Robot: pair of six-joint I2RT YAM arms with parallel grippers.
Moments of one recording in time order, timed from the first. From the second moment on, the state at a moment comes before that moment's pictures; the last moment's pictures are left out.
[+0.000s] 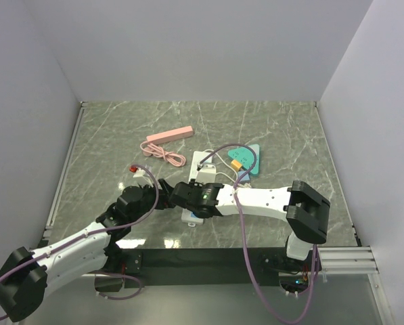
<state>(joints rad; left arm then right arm) -0.70 0.81 0.20 0.33 -0.01 -0.78 1.21 1.70 1.19 -0.71 0.66 1.22</state>
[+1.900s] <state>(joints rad) -0.70 0.81 0.18 0.35 0.03 -0.78 1.25 1.83 1.31 -0.80 0.79 1.29</state>
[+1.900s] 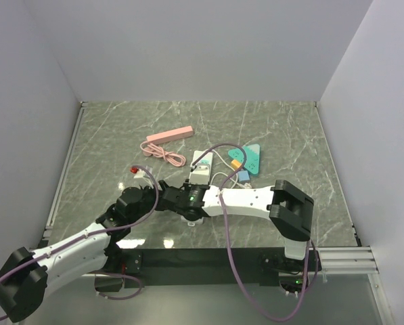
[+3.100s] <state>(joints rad) -0.69 0.80 0.16 0.35 0.01 -0.79 1.23 1.85 1.30 -0.76 0.73 1.23</state>
